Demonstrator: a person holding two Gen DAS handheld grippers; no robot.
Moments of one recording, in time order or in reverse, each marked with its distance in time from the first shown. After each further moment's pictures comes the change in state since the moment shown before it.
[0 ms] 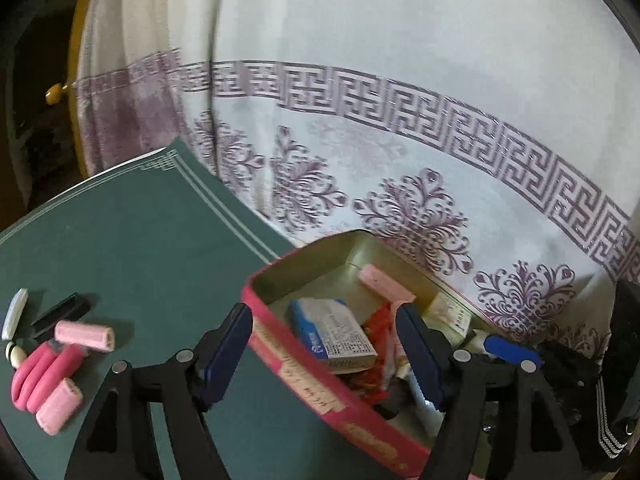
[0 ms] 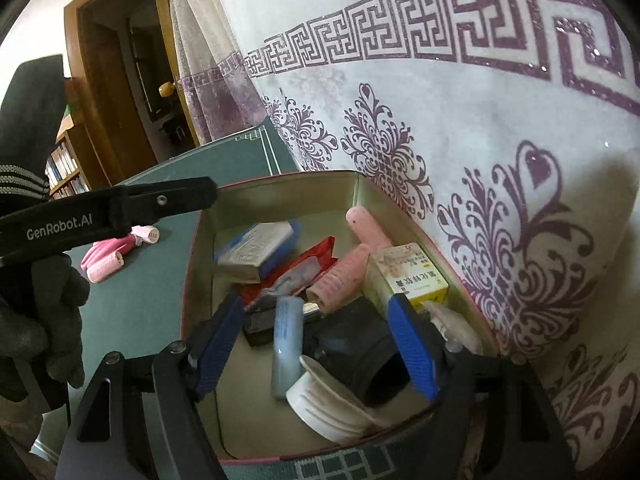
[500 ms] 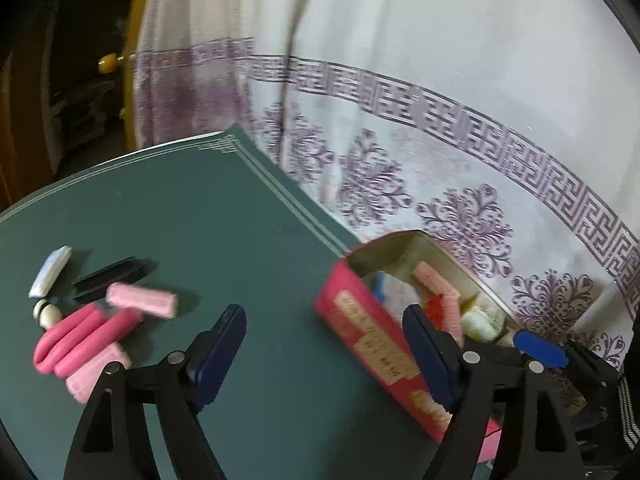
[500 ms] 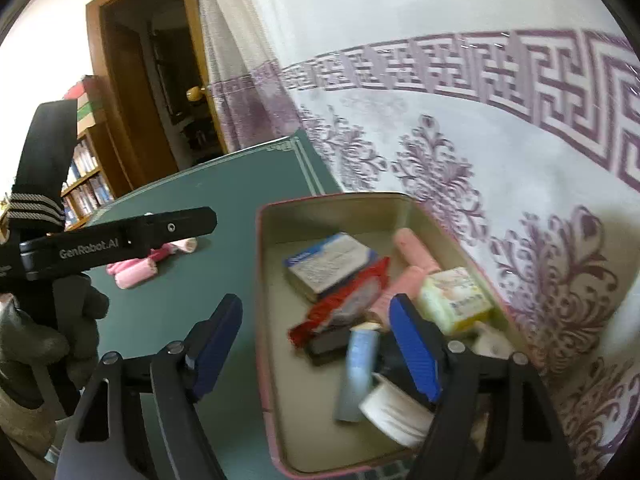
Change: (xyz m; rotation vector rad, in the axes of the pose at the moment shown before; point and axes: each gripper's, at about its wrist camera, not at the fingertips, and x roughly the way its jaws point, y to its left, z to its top) left arm -0.032 0.060 -0.019 -0.116 -0.014 0.084; right arm -0.009 0.042 0.012 -0.043 -0.033 0.067
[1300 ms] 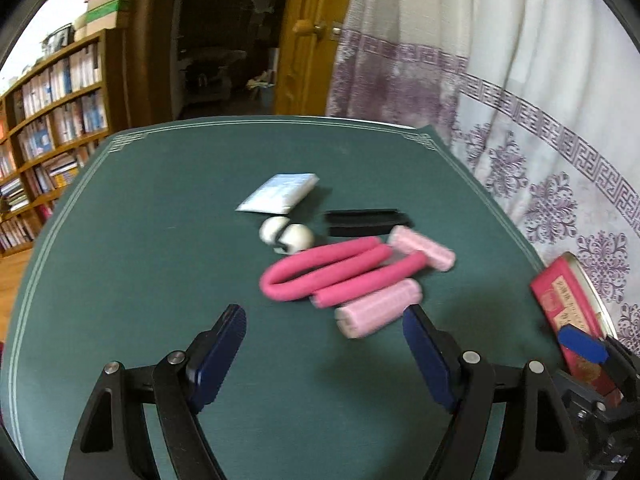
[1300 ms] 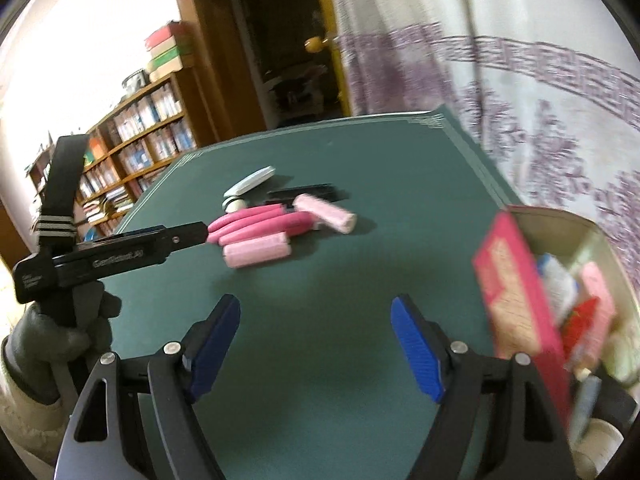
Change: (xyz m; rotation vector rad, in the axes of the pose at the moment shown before) left arm -0.074 0.184 -0.070 -0.270 -0.024 0.355; right arm 0.075 0.153 0.003 -0.196 0.121 0.271
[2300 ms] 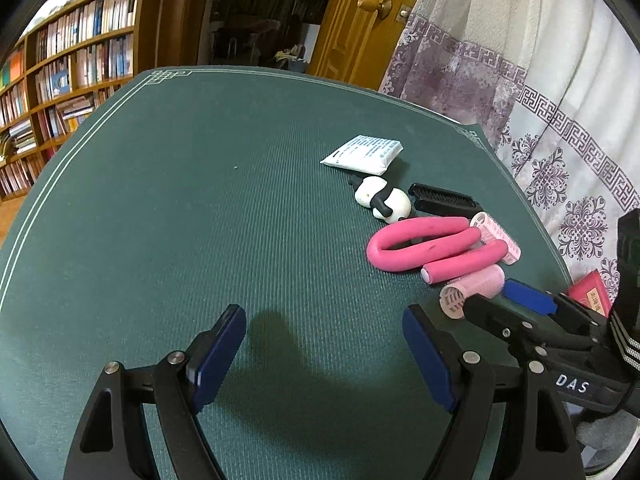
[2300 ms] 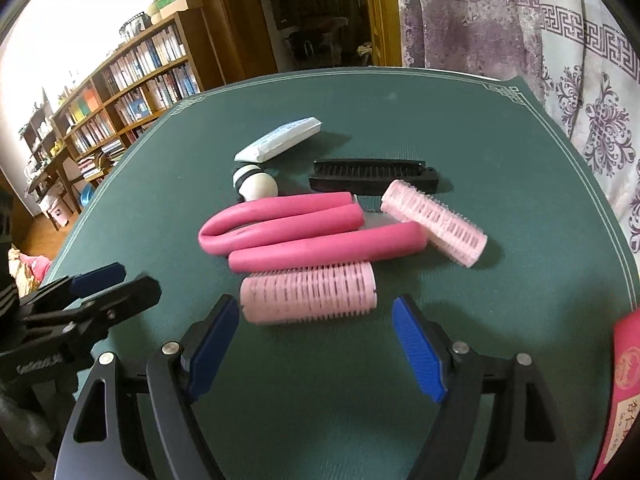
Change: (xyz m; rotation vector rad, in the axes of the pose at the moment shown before) left arm 0.035 0.070 -0.020 -0.150 0.077 -0.008; right arm 0.138 0.056 0.038 -0.056 0.183 0.001
